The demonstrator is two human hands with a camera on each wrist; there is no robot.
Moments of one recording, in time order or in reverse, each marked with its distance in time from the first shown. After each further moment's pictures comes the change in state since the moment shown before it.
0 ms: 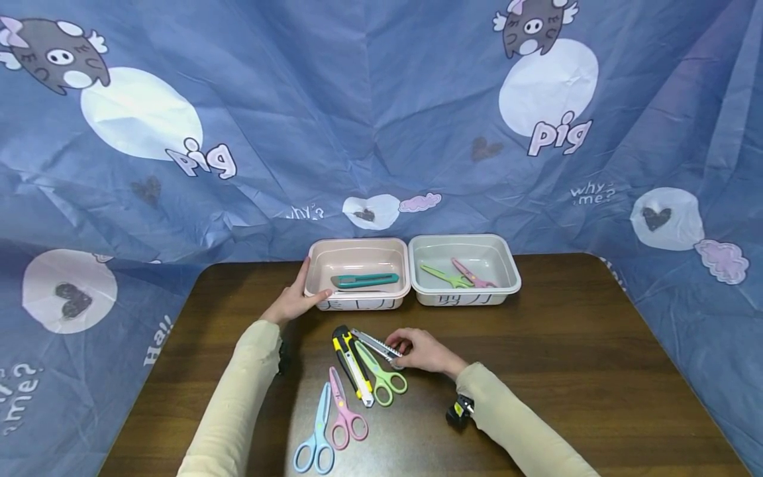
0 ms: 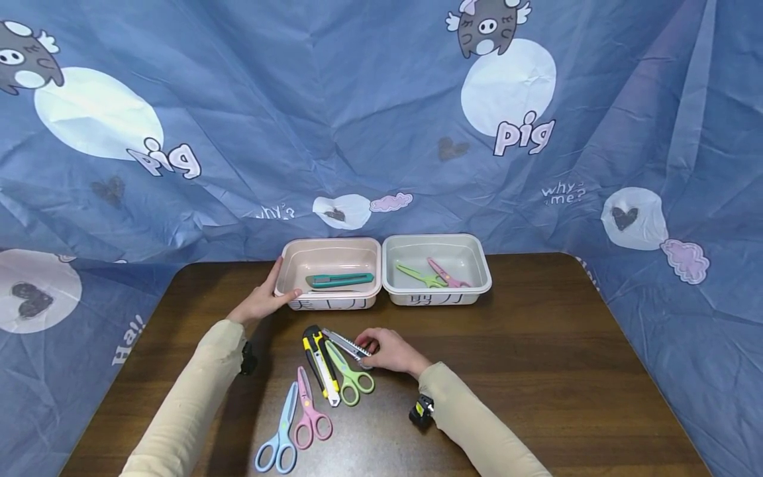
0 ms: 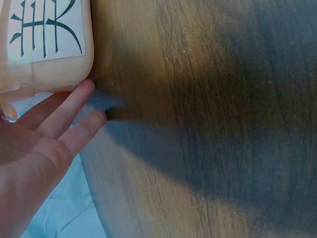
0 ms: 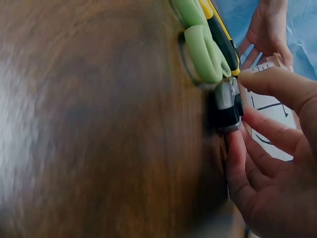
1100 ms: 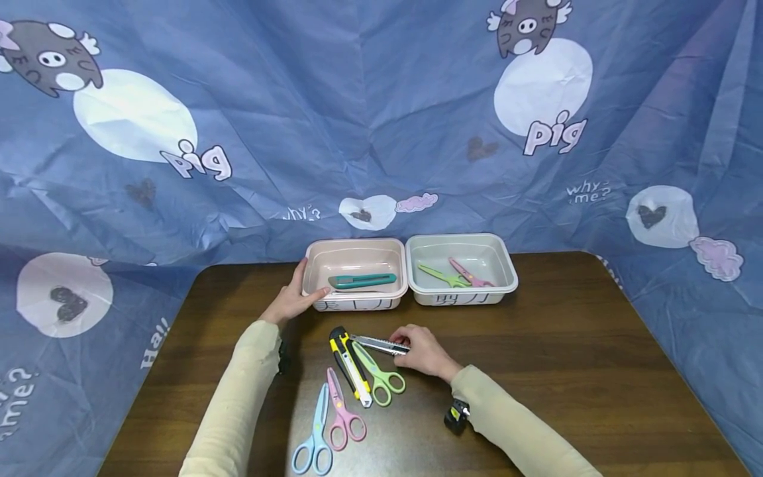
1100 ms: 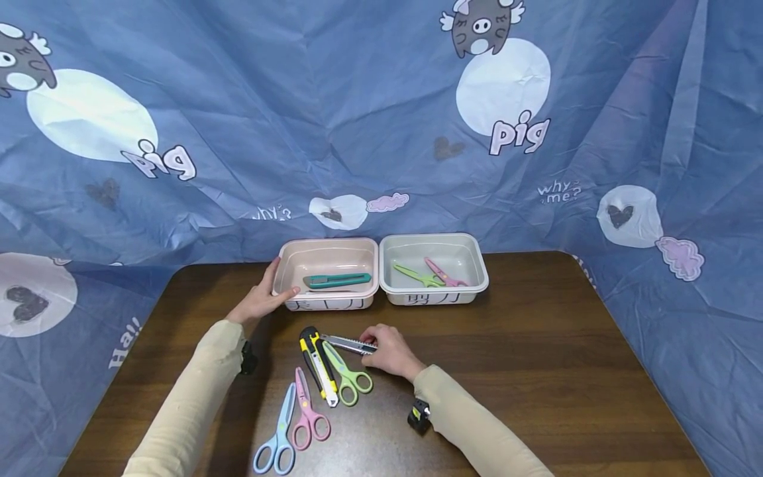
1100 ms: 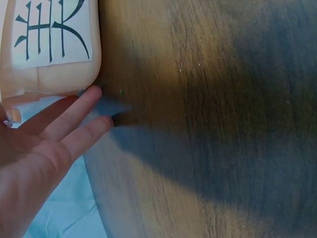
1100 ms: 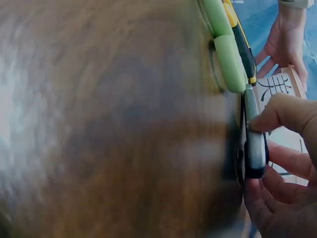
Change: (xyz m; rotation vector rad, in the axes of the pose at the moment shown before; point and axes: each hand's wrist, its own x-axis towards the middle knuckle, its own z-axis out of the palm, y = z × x) left_hand 0.003 0.004 0.001 0.026 0.017 -0.021; right_hand -0.004 -0.001 0.006 -0.194 0.214 0.018
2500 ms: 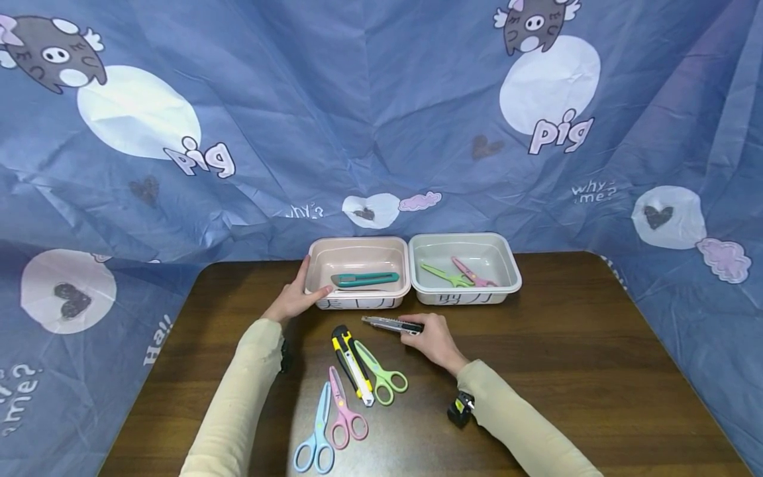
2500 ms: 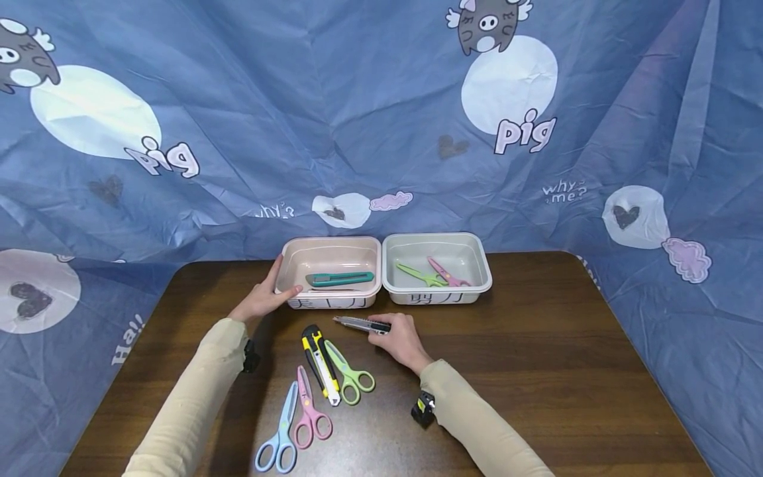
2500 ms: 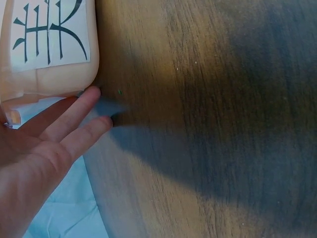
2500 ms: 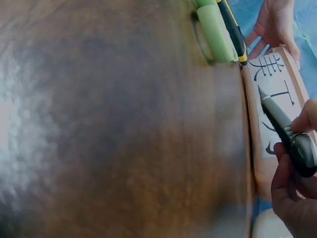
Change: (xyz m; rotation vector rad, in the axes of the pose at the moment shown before) left_hand 0.000 -0.001 0.000 0.010 -0.008 -0.016; right_hand 0.008 0.006 -0.011 0.105 0.241 0.088
